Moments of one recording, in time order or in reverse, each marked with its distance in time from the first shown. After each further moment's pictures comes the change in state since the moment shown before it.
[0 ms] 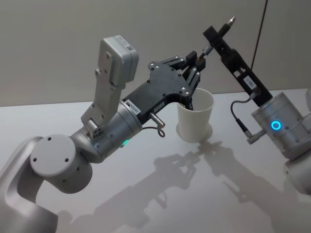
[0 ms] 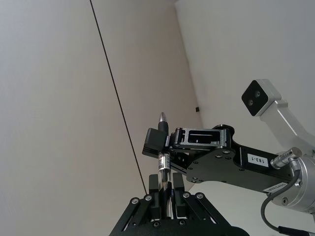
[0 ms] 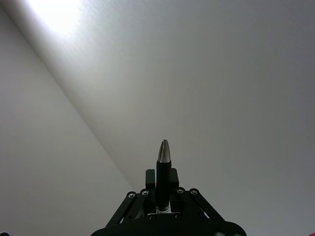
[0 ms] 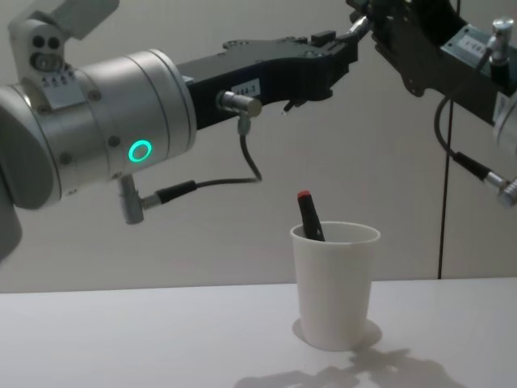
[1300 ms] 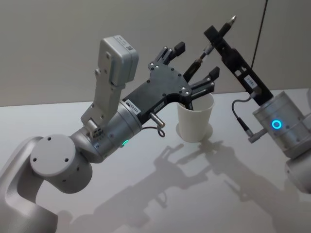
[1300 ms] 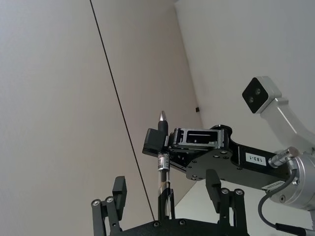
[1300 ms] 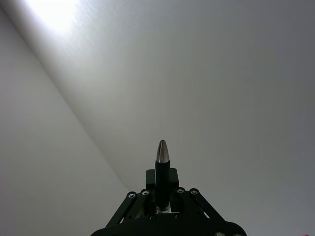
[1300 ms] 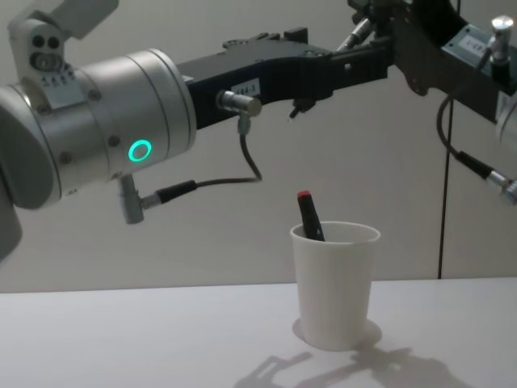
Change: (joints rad) left arm 0.000 0.000 0.000 0.000 0.000 0.000 0.000; right arm 0.003 0.005 0.001 -0.004 -0.022 -0.009 -0.014
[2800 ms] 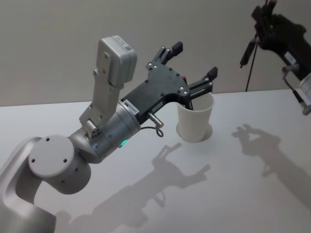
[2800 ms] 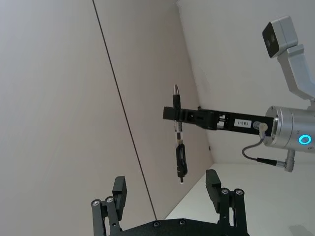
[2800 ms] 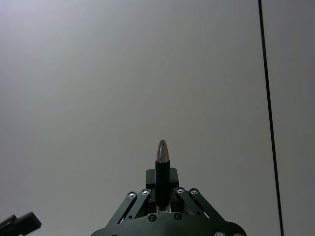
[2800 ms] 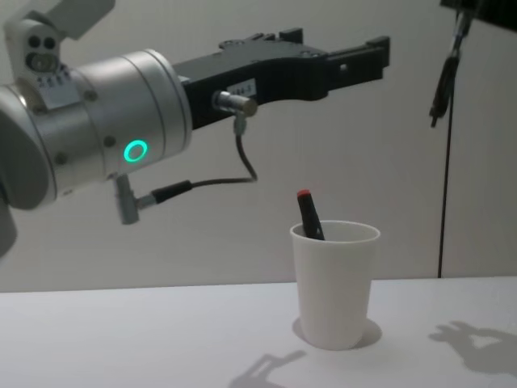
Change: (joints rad) left arm 0.004 0.005 -0.002 -0.004 0.000 -0.001 0.010; right arm 0.044 0.144 0.073 -0.097 -0.514 -0.056 -0.247
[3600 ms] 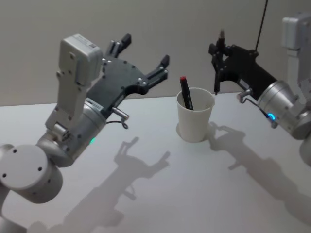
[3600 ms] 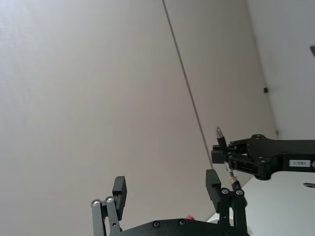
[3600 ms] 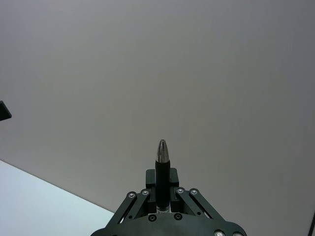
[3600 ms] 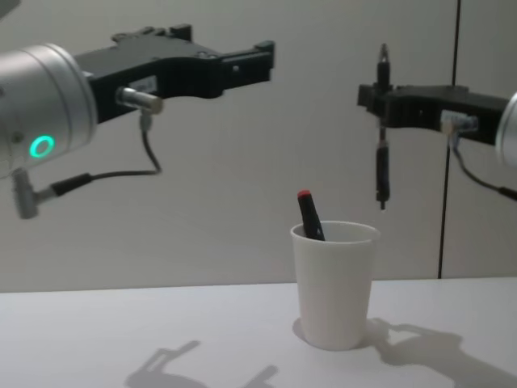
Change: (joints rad) left arm 0.073 0.090 -0.057 -0.086 0.057 0.007 0.220; right arm 0.062 -0.077 -0.098 0.154 -0.289 0.023 0.061
